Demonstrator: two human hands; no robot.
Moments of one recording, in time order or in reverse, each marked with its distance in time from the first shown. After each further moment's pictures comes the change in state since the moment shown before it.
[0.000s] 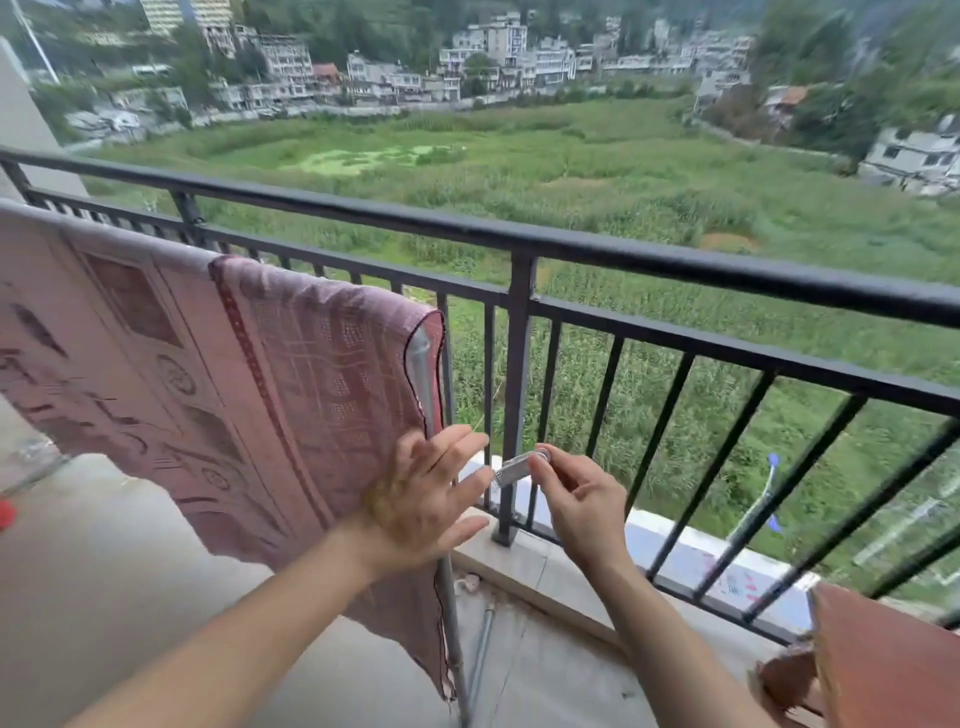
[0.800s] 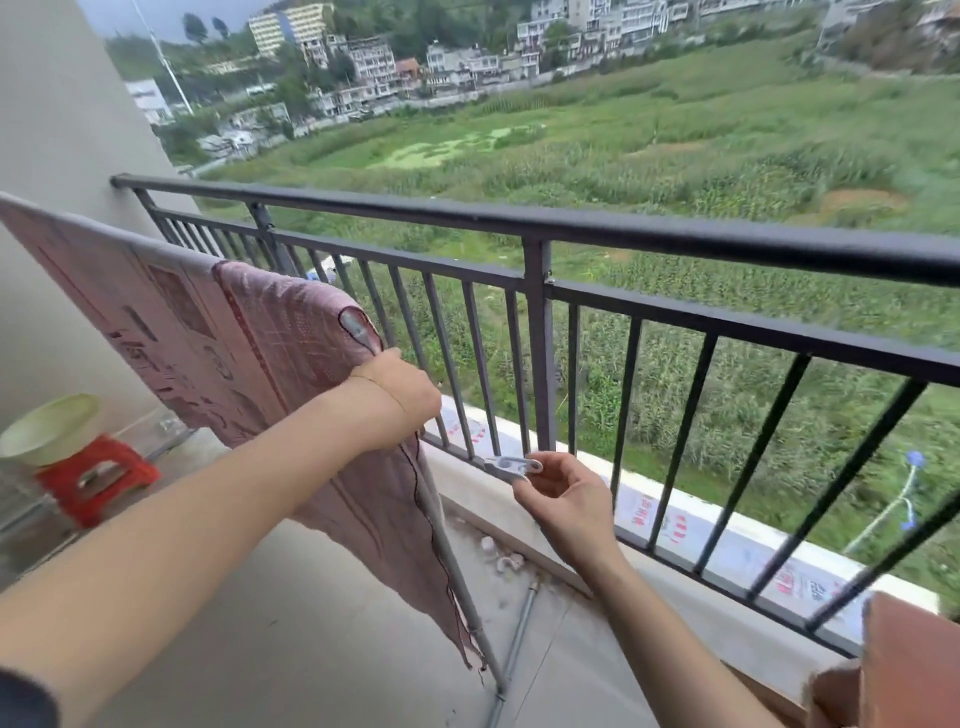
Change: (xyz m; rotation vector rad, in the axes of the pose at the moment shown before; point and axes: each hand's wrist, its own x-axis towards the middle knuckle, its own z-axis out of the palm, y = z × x) left_hand 0.120 -0.013 -0.047 0.472 -1.082 -0.033; right_hand -0.005 0.038 -0.040 0.362 -0.277 0.317
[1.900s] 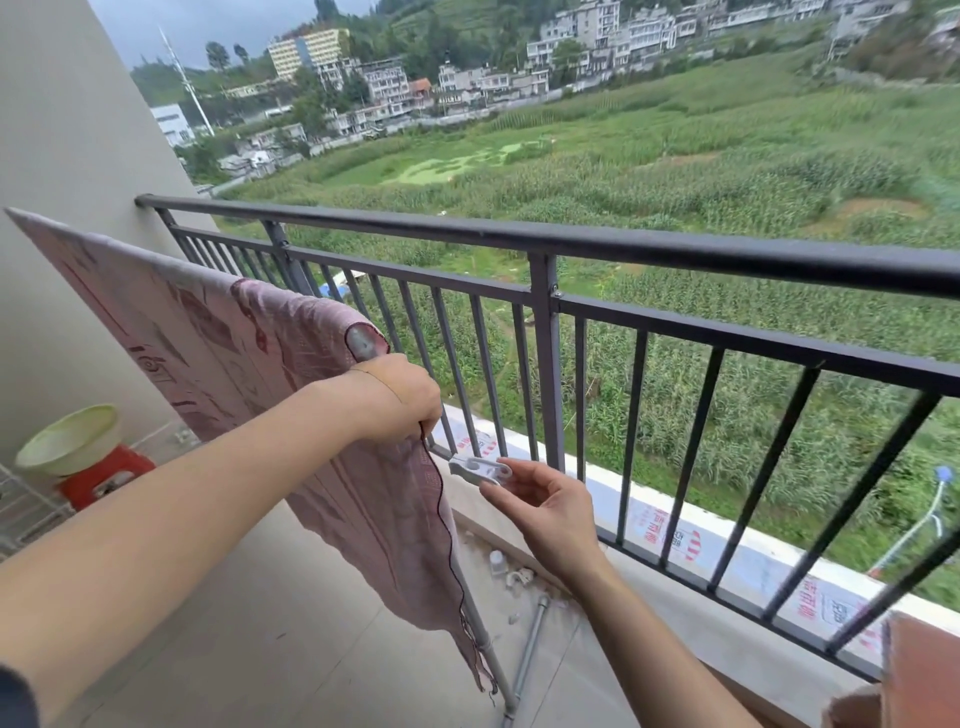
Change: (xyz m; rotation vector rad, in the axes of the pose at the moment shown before) left_hand -0.006 -0.025 -0.009 -0.177 -0.028 0.133; right_hand -0.004 -0.014 0.016 0.141 -0.120 -0.051
